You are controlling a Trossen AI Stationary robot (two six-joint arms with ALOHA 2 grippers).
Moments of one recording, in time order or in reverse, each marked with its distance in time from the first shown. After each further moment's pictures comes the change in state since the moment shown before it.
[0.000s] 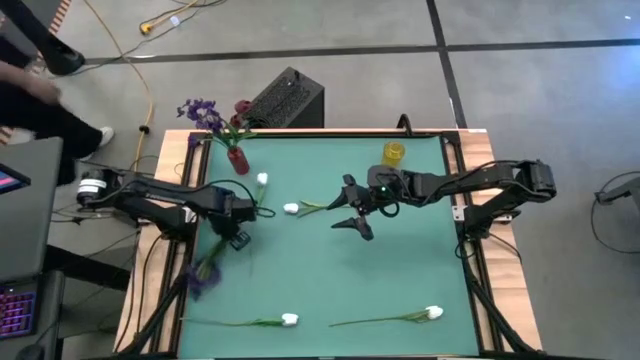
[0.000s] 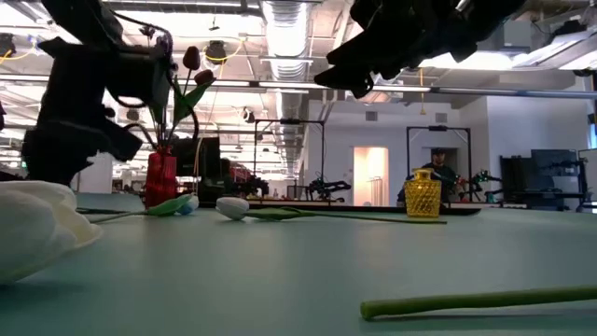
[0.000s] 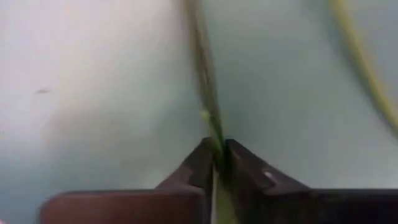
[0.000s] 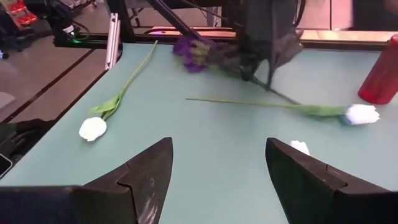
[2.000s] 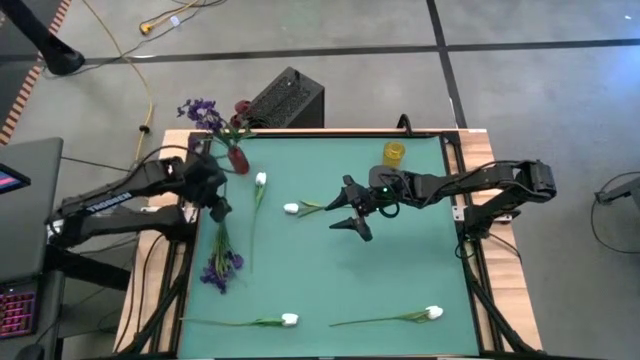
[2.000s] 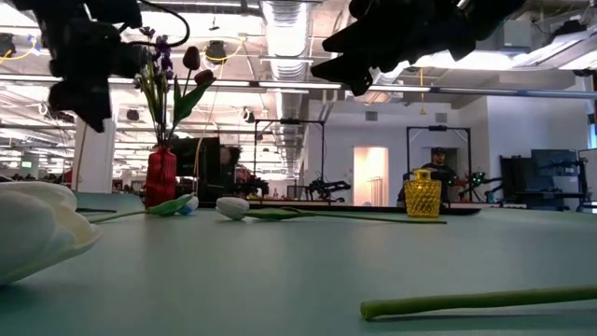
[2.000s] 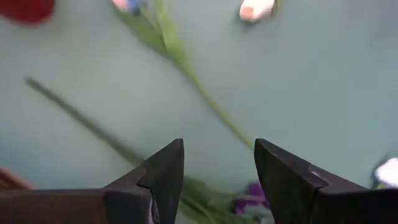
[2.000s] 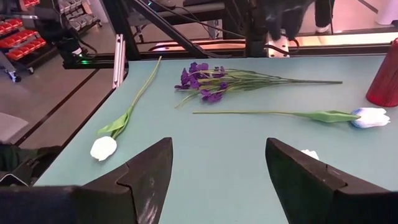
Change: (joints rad) left arm 0.381 -0.526 0.171 -0.206 0.110 0.346; right arm 0.011 0.000 0.000 0.051 0.000 0.091
